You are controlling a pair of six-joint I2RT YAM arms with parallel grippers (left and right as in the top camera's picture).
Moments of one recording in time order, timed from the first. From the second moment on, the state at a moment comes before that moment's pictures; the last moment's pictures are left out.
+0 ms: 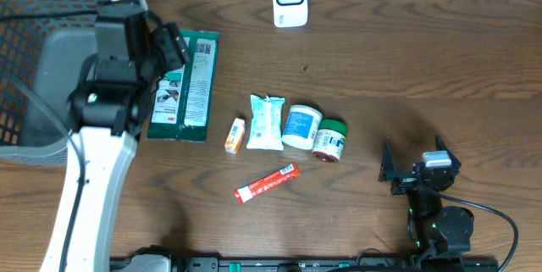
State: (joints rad) left arm -0.09 1.32 1.35 -0.69 -0.11 -0.36; right arm 0.05 0.01 0.01 -0.07 -0.03 -0.06
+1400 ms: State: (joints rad) left arm -0.08 1.56 1.28 -0.74 -0.15 -0.35; right arm 0.05 0.01 0.01 -0.07 -0.03 -0.06
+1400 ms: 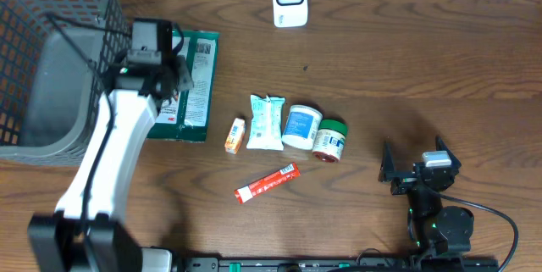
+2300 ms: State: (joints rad) left arm -0.08 2.03 1.30 -0.47 -0.08 -0.21; right arm 0.05 0.01 0.01 -0.07 -0.03 -0.06
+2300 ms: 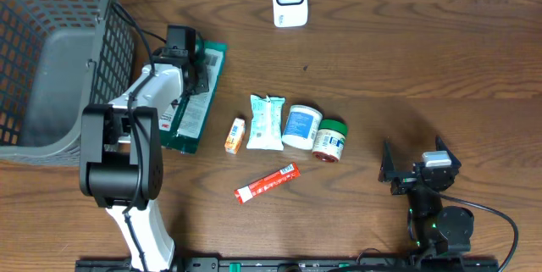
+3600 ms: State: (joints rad) left arm -0.11 1.51 1.30 -0.70 -0.20 -0.43; right arm 0.05 0.01 0.01 -0.07 -0.03 -0.06
